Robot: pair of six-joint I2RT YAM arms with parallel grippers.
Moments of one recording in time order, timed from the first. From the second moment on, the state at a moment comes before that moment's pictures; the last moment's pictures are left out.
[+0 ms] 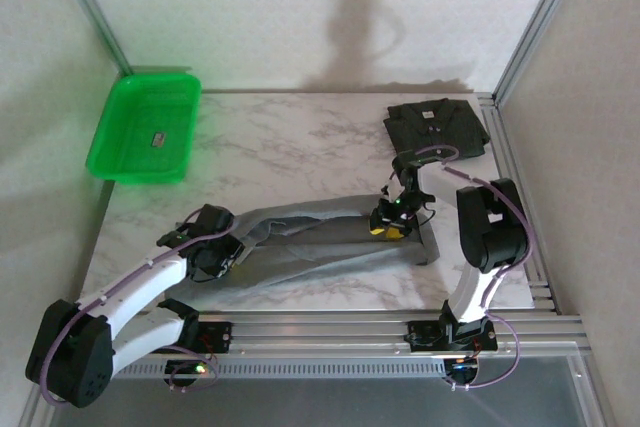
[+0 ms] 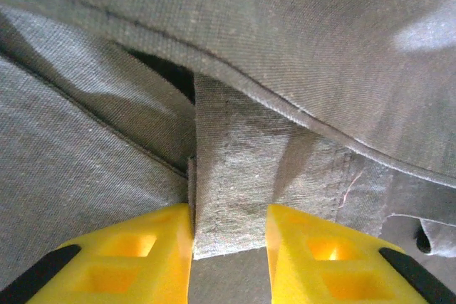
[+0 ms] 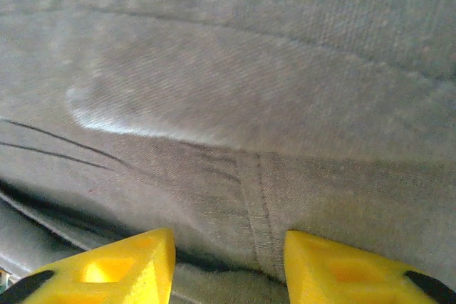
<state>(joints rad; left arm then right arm) -0.36 1.02 0.45 -0.61 0.06 -1.38 0.31 1.80 1.07 -0.90 -0.45 0.27</state>
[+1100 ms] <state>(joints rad) -0.34 1.07 0.55 -0.78 -0.13 -1.24 0.35 1.87 1.13 -0.99 -0.39 0.35</state>
